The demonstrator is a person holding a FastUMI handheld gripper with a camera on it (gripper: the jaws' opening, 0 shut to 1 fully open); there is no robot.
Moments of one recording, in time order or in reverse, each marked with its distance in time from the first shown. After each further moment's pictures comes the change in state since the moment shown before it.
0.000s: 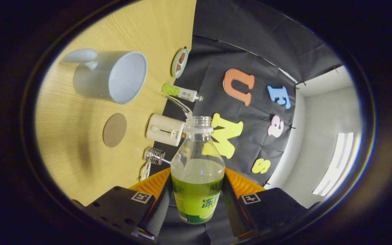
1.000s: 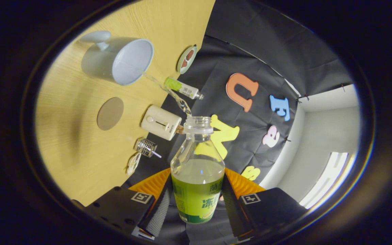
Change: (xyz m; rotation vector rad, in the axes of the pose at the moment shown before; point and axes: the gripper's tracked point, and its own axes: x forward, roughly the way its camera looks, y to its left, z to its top) arm 0.003 -0.026 -0.006 -0.149 -0.001 -0.049
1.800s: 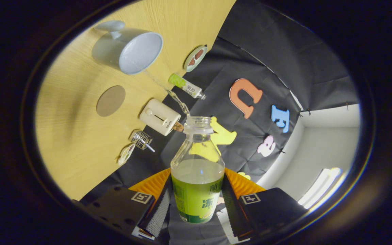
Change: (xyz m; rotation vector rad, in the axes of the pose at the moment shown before) arm 0.004 -0.019 0.001 -0.134 -0.011 -0.027
